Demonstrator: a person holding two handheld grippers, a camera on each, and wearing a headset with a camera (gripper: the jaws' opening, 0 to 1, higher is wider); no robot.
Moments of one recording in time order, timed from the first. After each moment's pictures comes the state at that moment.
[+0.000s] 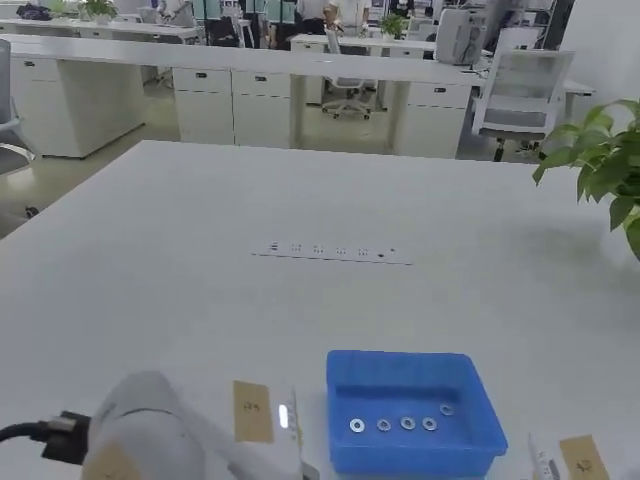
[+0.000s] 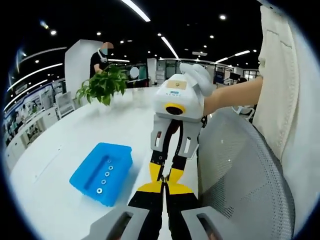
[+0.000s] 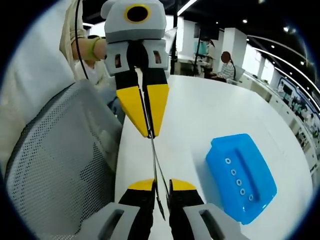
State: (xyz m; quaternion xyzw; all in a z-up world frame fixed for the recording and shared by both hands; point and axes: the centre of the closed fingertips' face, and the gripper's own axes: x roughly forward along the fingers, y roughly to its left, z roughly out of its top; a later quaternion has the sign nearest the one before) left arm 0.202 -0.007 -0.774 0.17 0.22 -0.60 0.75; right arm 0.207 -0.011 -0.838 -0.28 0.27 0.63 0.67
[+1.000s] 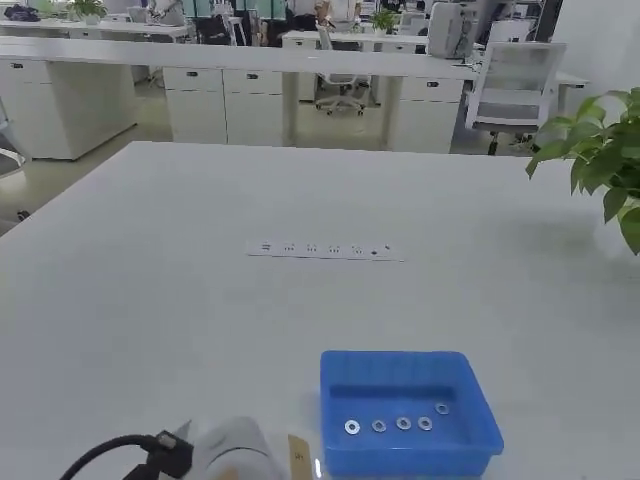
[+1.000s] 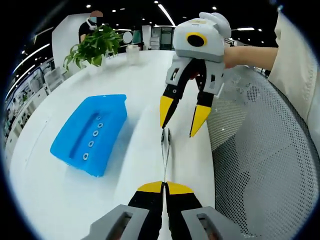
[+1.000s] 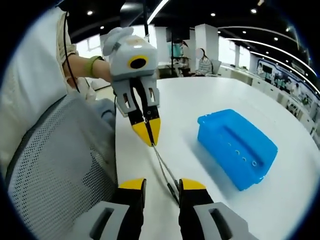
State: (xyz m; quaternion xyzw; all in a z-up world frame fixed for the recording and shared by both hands) left arm 0.210 0.017 -0.860 0.26 0.34 -0.59 0.68; right arm 0.203 -0.047 -0.840 -0.17 0.29 0.58 0.74
